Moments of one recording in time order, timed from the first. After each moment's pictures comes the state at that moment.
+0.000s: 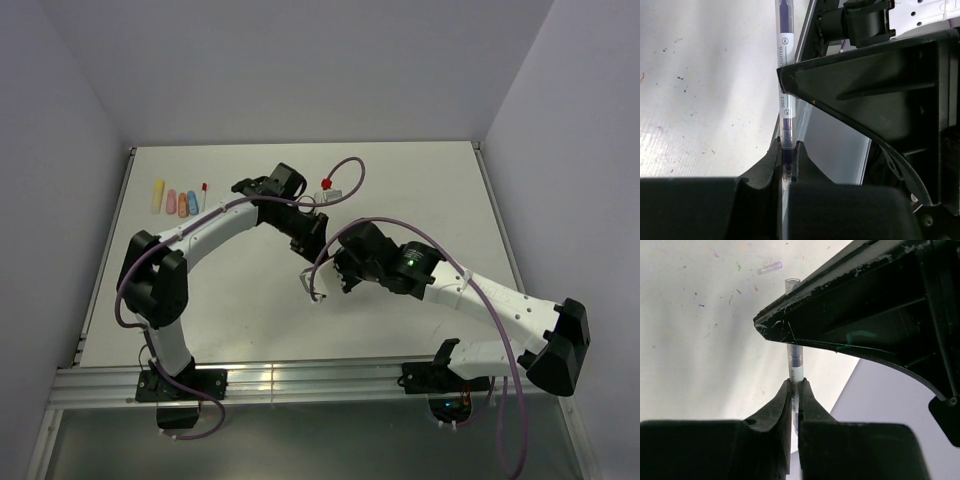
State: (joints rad) left arm -0.64 1.81 1.50 -0.80 1.00 -0.05; right arm 0.94 1.18 1.04 -0.68 0.11 -1.27
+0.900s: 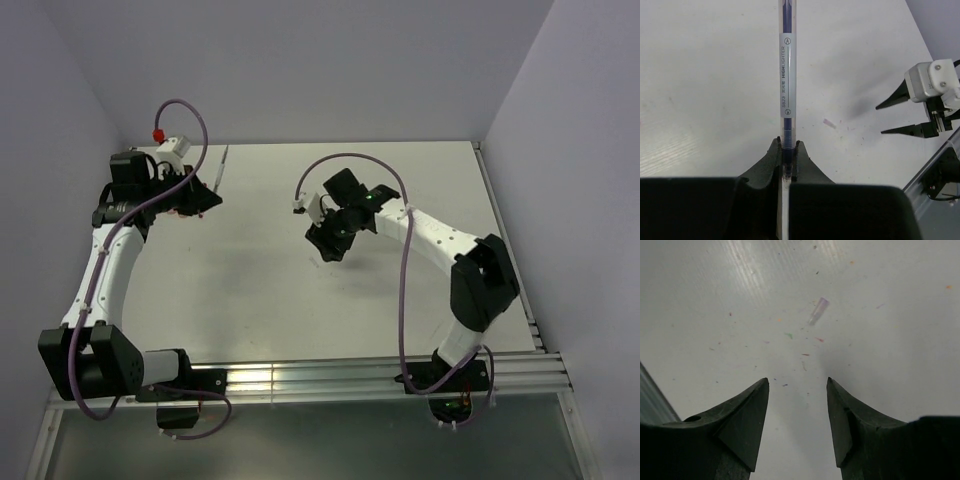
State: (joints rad) left arm 0.03 1.28 1.18 -0.47 0.72 -0.08; right arm 0.64 1.67 1.36 -0.75 -0.32 -0.45
